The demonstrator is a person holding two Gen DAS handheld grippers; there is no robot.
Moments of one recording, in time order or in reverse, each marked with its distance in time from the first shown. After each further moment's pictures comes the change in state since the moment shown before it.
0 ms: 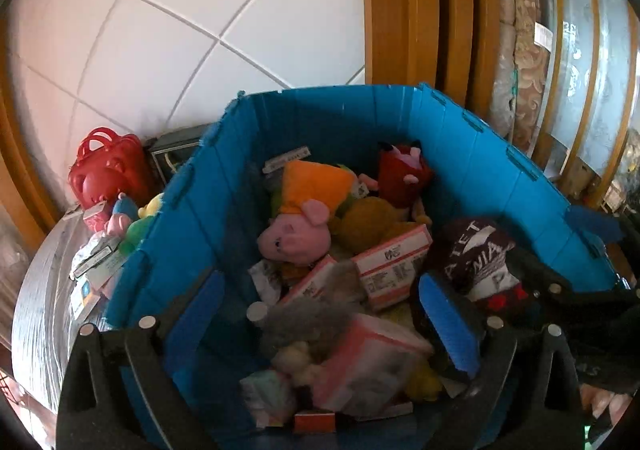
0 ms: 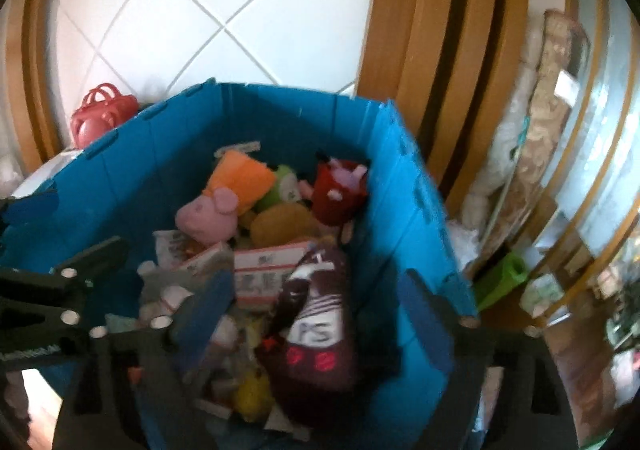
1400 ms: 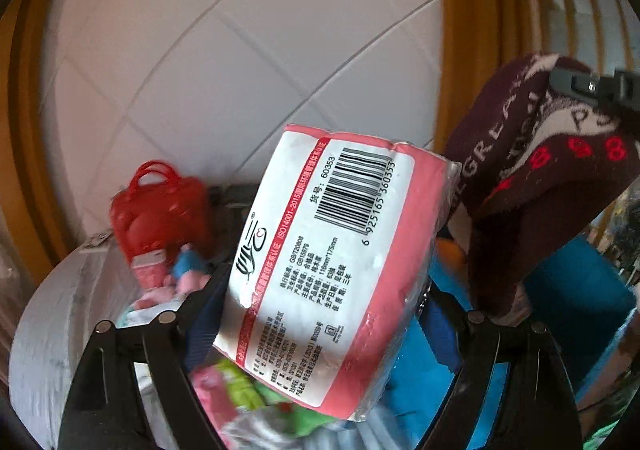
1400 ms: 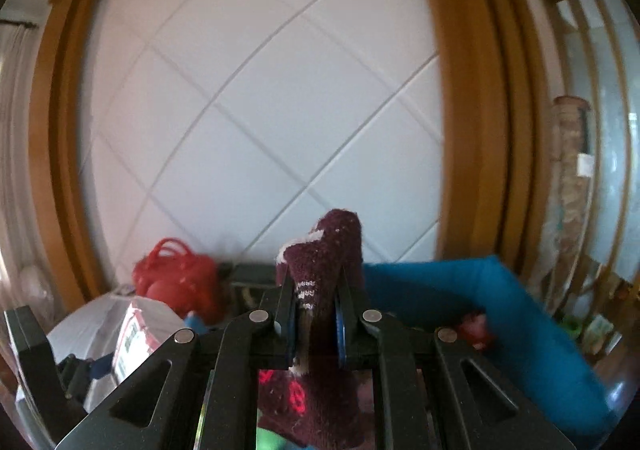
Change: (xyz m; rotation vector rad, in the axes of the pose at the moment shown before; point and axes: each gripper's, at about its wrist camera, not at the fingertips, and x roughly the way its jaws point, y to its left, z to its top) left arm -0.038 0.273 0.021 -0.061 -0.234 -0.088; right arm -0.086 0.236 0.172 0.142 -0.442 0.046
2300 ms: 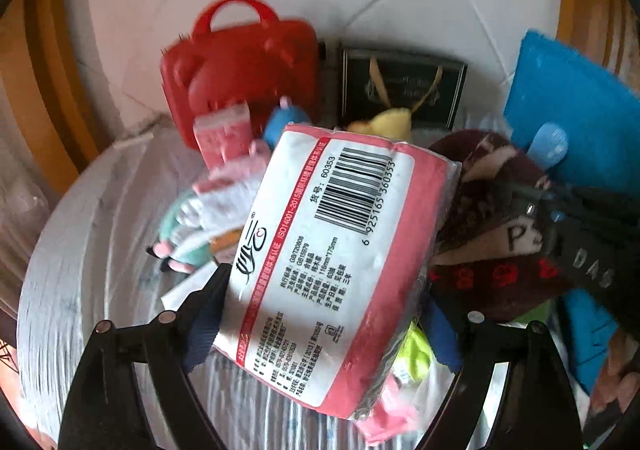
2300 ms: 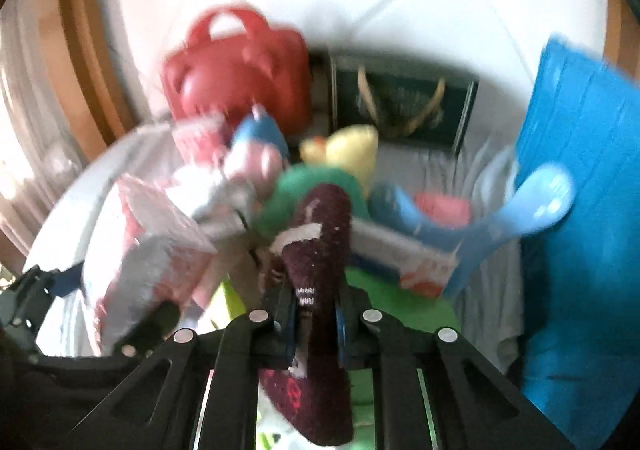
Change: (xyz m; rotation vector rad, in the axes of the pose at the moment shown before) left arm 0.134 0.207 -0.134 -0.075 0.342 0.210; right arm 0.236 0.194 -0.231 -0.099 0.561 0.246
